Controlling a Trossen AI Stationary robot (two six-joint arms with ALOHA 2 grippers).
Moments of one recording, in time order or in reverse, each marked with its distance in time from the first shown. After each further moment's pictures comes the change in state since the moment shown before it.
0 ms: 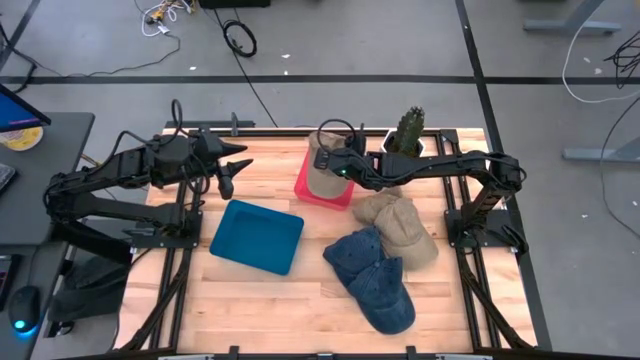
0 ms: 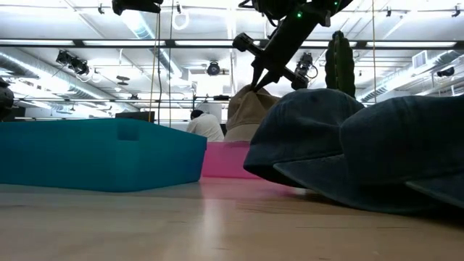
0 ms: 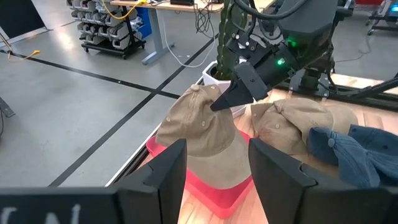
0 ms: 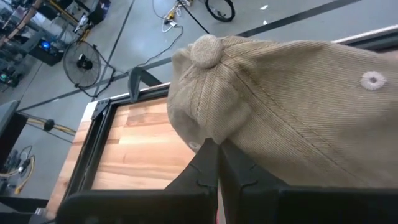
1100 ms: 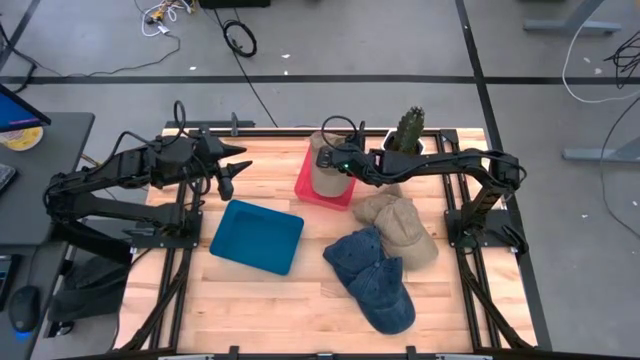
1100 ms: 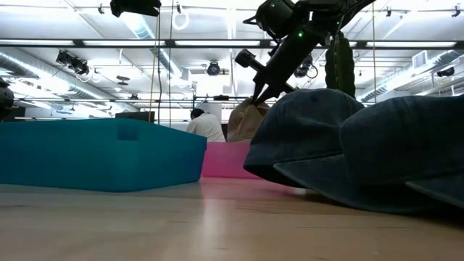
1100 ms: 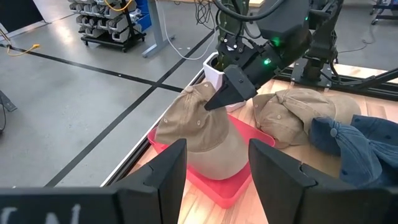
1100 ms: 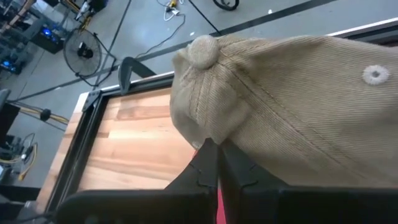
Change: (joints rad) left arm 0.000 0.000 0.000 -0.031 0.000 -0.001; right arm -0.065 0.005 -0.103 0.146 -0.106 -0.083
